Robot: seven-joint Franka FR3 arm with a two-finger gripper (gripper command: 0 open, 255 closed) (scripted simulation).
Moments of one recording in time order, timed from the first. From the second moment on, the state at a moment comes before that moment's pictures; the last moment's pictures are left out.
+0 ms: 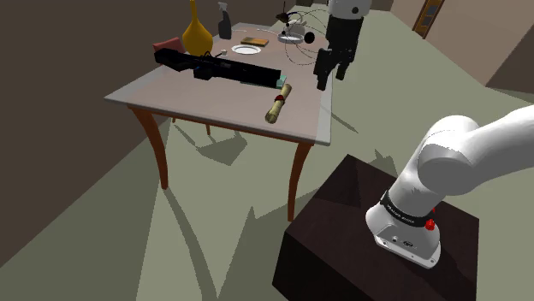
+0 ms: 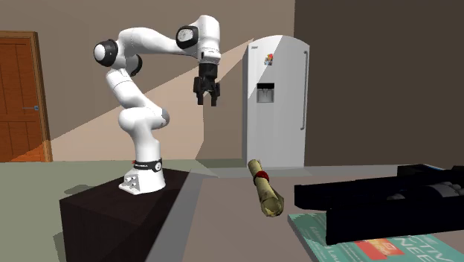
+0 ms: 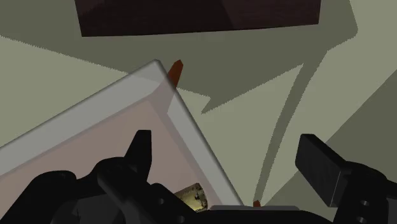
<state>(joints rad) 0.01 -0.74 0.06 -2.42 -0.01 1.66 0.14</state>
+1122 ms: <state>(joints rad) -0.13 -0.27 0.05 -2.32 -0.02 2.11 0.43</state>
